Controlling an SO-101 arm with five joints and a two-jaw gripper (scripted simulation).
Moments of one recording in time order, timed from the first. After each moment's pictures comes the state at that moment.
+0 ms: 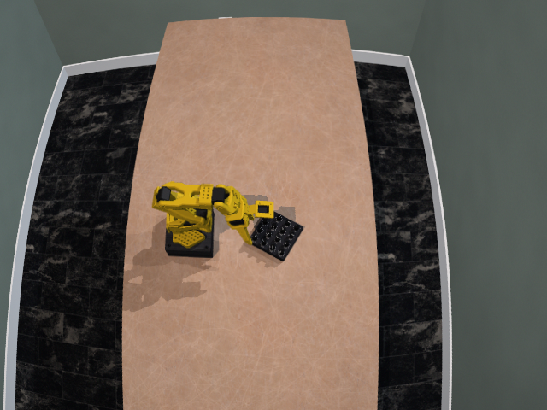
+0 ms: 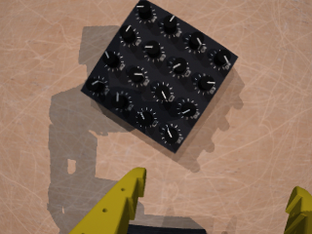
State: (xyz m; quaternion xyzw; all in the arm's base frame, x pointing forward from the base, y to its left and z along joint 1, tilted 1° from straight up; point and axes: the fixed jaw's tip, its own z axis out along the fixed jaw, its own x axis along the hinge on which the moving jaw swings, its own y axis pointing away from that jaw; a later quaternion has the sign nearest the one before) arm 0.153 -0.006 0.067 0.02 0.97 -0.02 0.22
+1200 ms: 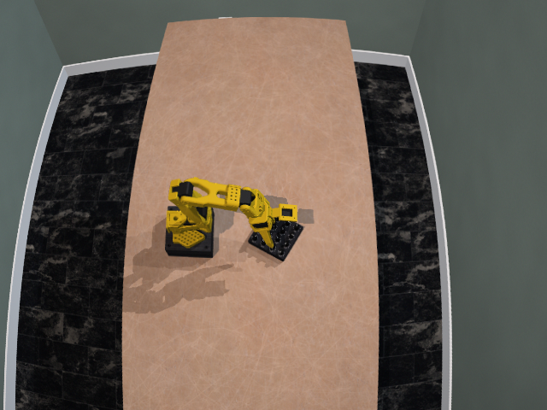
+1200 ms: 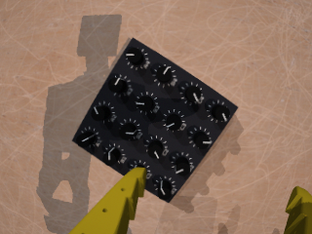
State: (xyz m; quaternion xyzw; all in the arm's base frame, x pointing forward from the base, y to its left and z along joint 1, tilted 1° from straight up) arm 0.204 -0.011 0.057 0.02 0.98 -0.01 0.20
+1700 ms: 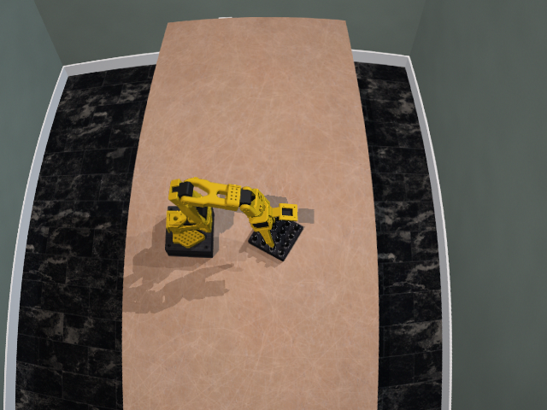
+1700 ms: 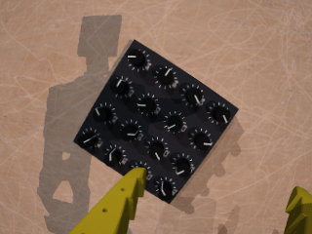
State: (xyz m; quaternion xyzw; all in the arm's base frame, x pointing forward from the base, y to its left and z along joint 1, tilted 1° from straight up) arm 0.205 -0.010 0.058 0.02 0.98 -0.01 0.20
